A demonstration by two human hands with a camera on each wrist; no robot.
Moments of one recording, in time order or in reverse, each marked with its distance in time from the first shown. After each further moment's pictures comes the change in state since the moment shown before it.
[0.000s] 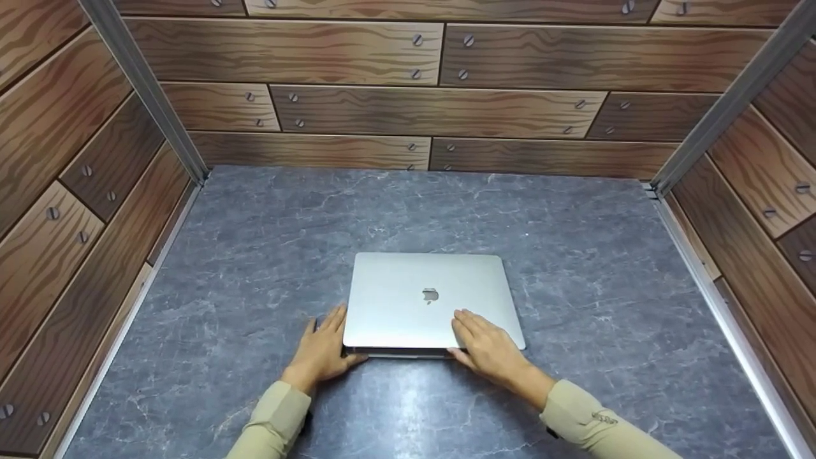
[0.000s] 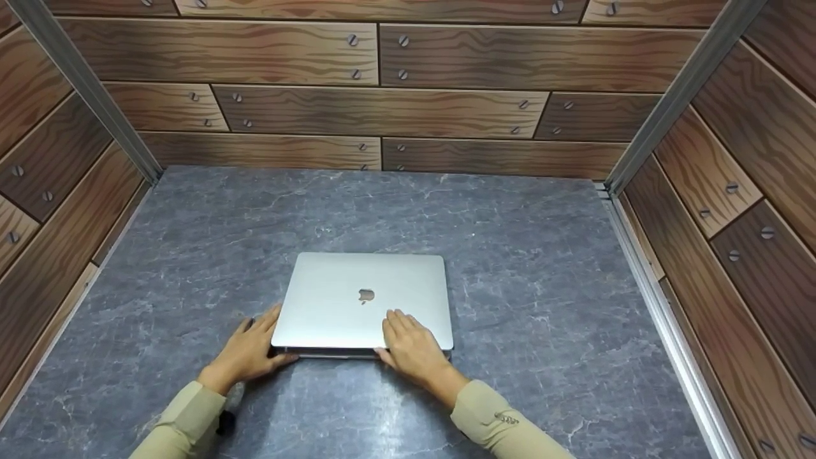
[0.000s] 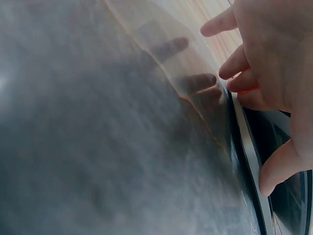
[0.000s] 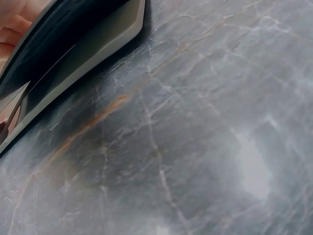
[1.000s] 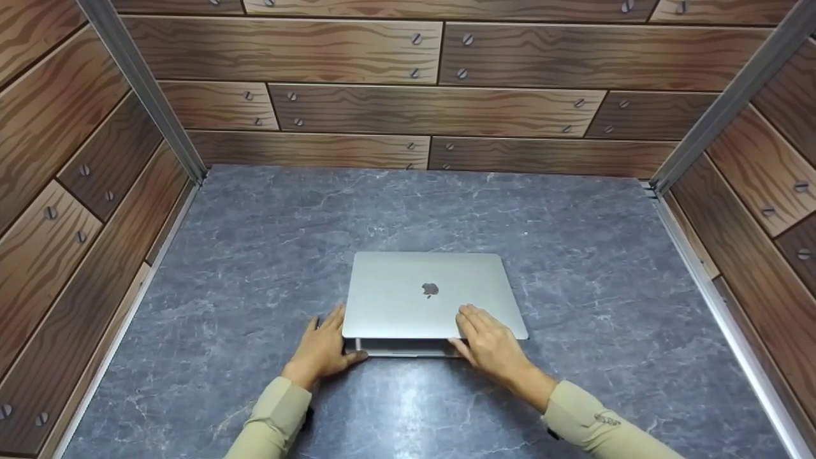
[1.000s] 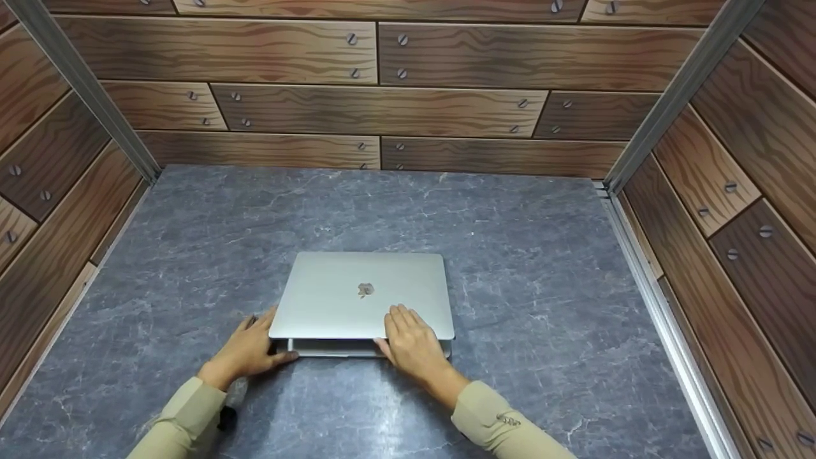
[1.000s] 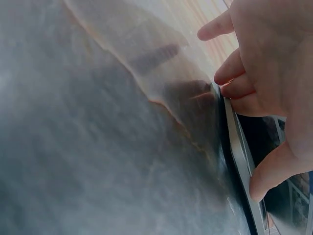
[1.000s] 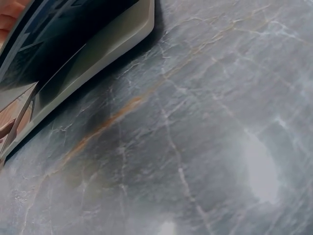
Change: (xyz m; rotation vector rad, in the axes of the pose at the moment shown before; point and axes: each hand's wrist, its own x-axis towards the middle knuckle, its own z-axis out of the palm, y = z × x) left_hand 0.005 0.001 -0.004 -0.024 -0.041 0.011; right_hand 0.006 -0.001 -0.007 -0.051 0.067 0.045
